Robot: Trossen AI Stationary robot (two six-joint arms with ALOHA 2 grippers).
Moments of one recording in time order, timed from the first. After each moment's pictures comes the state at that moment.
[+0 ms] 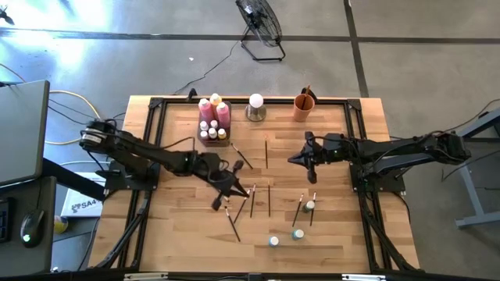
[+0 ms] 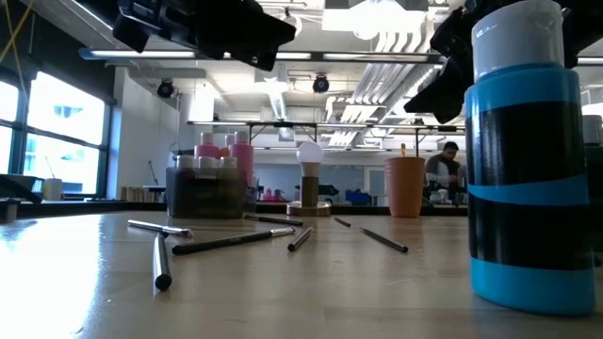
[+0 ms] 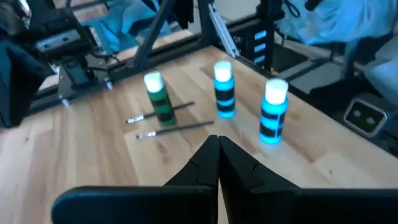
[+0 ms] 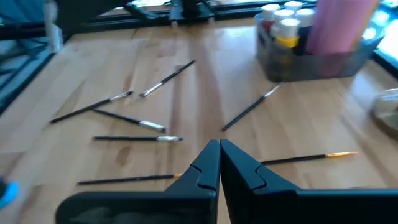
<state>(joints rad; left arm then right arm) -0.15 1.46 0.77 0.41 0.27 0.26 -0.11 0.98 0.41 0.16 -0.10 0.06</state>
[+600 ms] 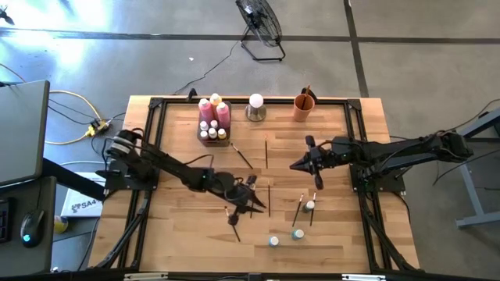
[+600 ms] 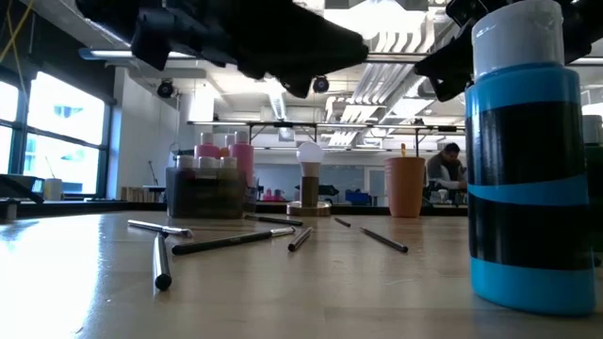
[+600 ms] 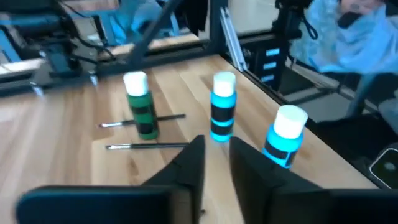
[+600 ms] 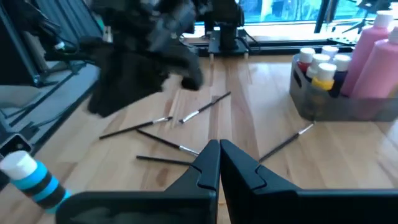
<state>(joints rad) -0.26 1.76 0.90 0.64 0.12 0.07 -0.02 0.90 0.41 0.20 -0.14 0.05</state>
